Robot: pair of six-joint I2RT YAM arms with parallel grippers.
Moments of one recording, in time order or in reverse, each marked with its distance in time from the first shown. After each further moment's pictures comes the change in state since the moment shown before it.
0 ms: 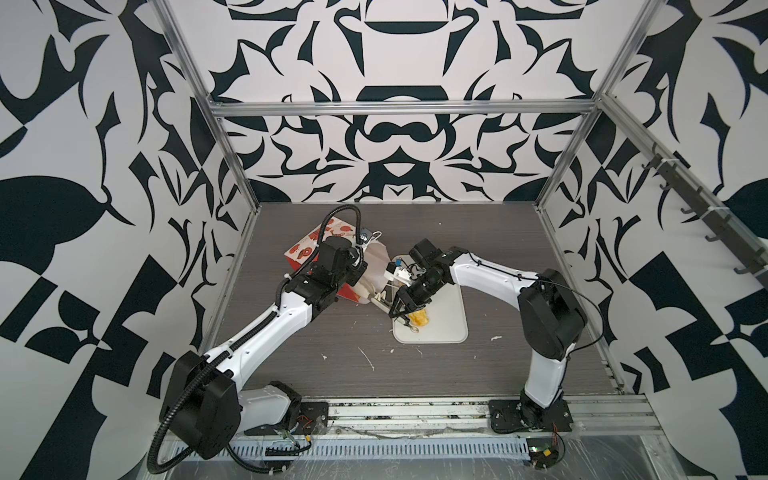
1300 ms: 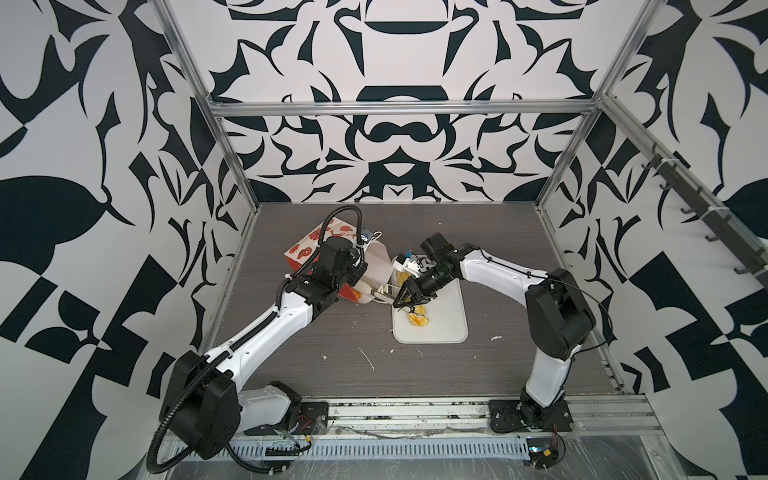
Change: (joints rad) left arm -0.005 0.000 0.000 0.000 -0.019 0.009; right arm -0.078 -0.024 -0.033 0.055 -0.092 0.072
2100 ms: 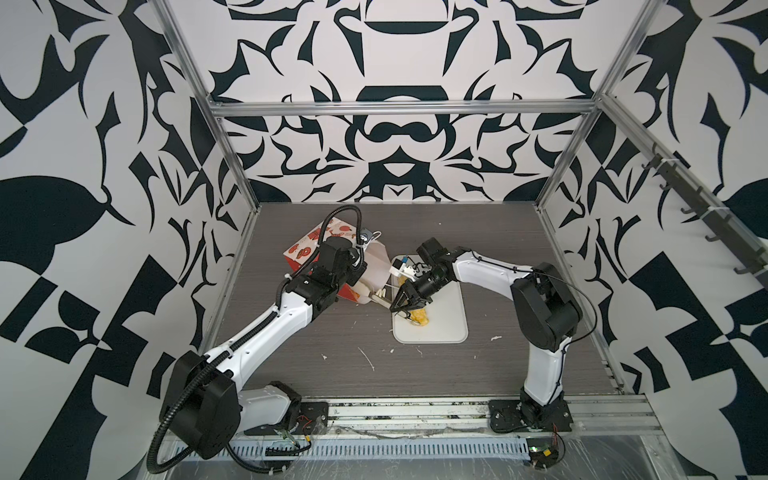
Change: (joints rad) left arm -0.001 0.000 0.000 0.000 -0.007 0.002; right arm 0.002 0.074 -0.001 0.033 -0.081 0.007
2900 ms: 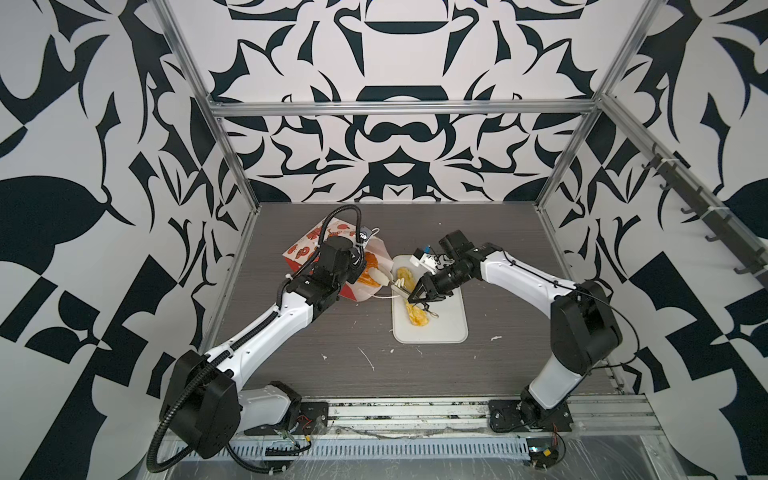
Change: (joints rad) left arm -0.004 0.010 0.000 0.039 -0.064 -0.005; right arm -0.087 -0.255 -0.098 -0.079 0.150 -0.008
